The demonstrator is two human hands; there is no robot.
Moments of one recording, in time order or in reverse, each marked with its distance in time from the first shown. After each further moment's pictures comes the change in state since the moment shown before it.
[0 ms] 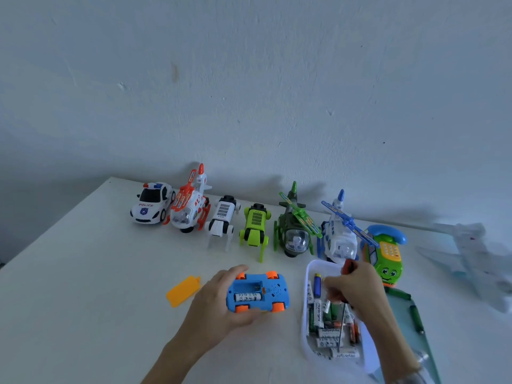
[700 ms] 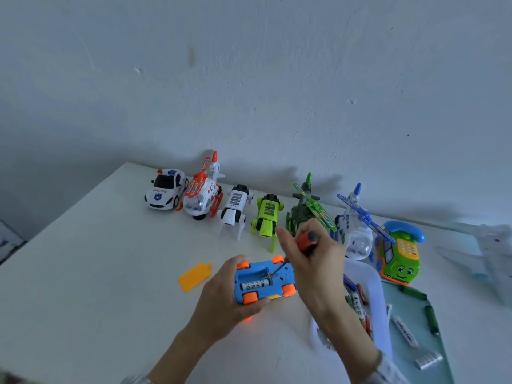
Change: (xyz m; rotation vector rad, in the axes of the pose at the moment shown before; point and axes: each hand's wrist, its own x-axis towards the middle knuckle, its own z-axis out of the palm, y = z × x) left_hand -0.006 -0.022 0.013 -0.004 0.088 0.026; right_hand -0.051 -0.055 0.070 0.122 0.110 -0.742
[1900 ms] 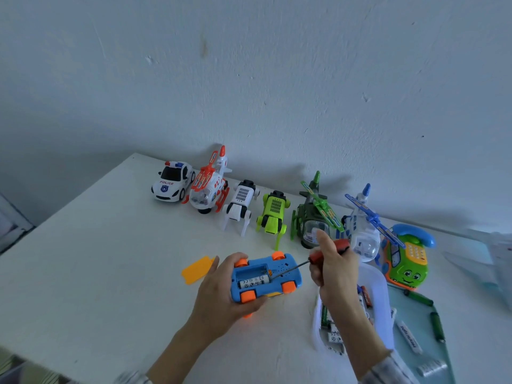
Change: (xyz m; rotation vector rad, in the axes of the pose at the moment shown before) left_hand -0.009 0.003 -0.003 -0.028 0.123 0.054; right_hand 0.012 0.057 -0.003 0.496 0.118 0.710
